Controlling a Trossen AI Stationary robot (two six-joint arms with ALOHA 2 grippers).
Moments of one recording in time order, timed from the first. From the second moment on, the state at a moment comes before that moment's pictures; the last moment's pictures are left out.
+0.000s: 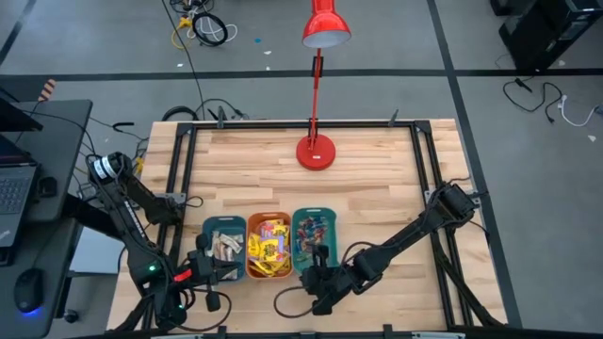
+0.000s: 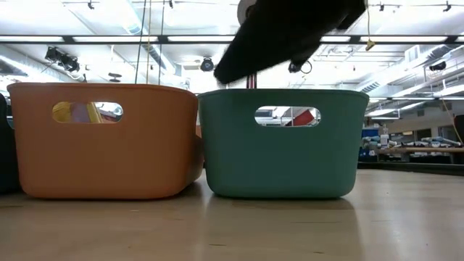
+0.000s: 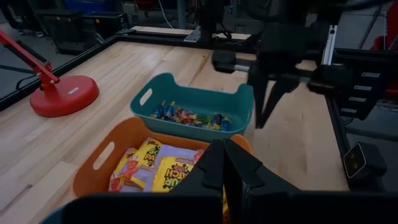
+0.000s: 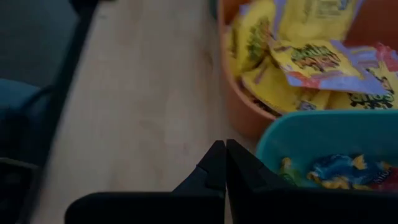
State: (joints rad) left arm -1.09 1.41 0.98 -0.62 -1.19 -1.08; right arm 0.56 2.01 1.41 -0.26 0.40 0.42
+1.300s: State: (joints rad) left arm -0.51 1.32 0.98 0.18 -0.22 0.39; right arm 0.35 1.73 1.41 0.15 0.12 -0.33
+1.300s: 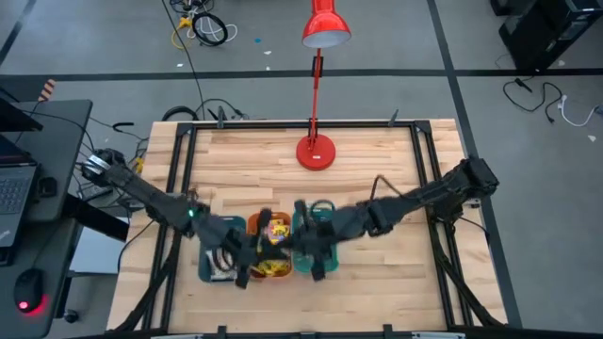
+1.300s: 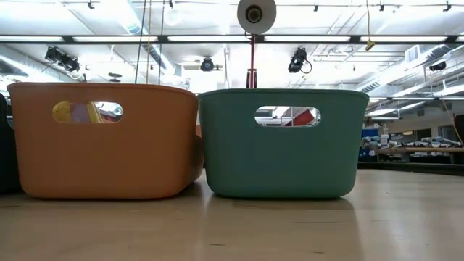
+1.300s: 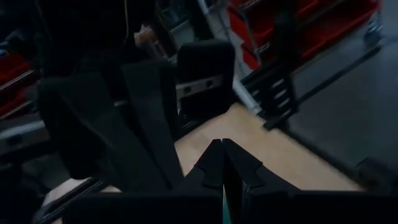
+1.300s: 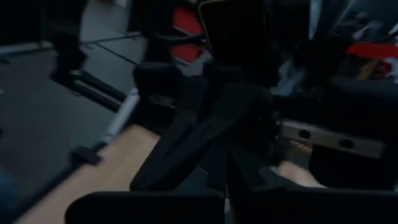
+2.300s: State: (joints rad) left arm -0.16 0.55 0.56 -0.03 0.07 0.38; right arm 0.18 1.33 1.40 -0.26 0.01 -0.50
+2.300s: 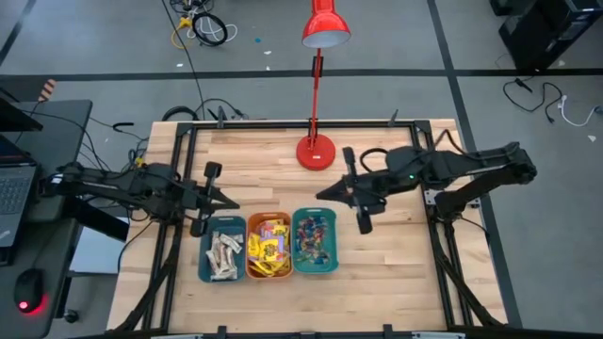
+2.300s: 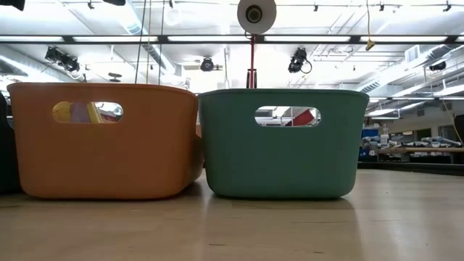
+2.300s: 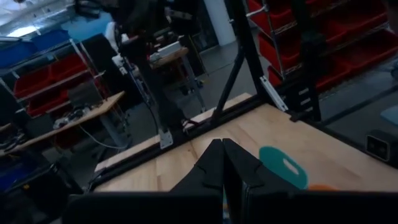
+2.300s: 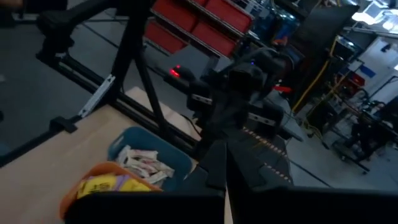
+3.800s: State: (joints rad) left arm 0.00 0.43 0.50 0.03 0.07 0.43; right arm -0.18 0.58 0.65 0.06 -0.22 -0.34
